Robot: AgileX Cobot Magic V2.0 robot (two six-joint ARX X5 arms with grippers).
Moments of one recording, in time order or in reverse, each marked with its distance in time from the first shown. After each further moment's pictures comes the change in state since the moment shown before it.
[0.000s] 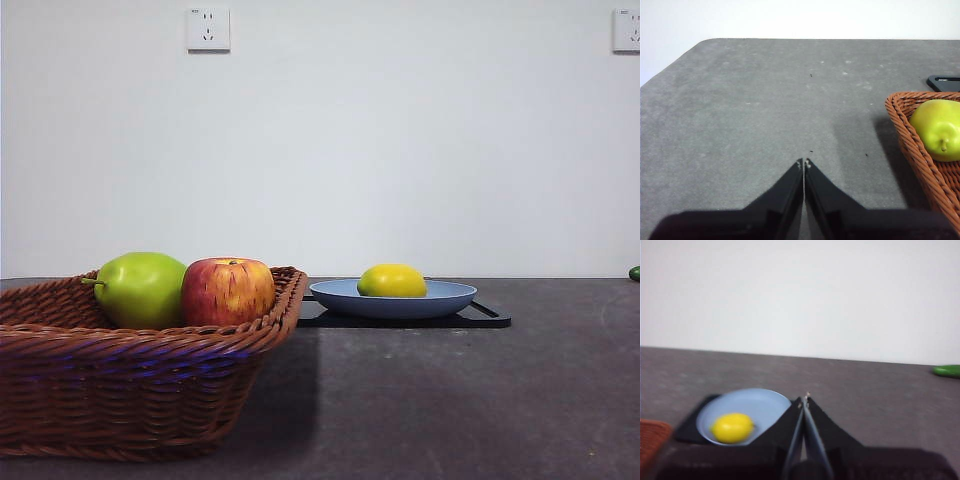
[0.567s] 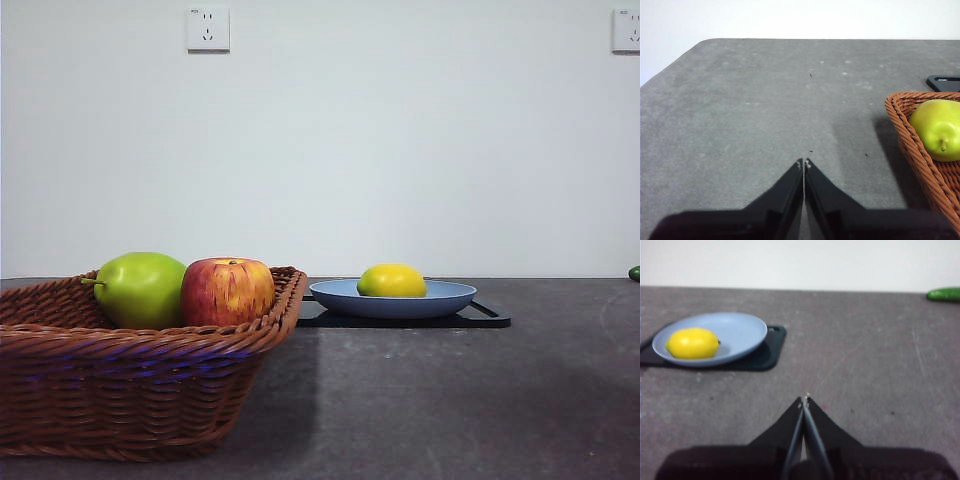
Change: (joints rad) left arm 0.000 0.000 0.000 0.000 0.000 0.000; right arm -0.365 -0.208 -0.434 0.076 -0.338 0.006
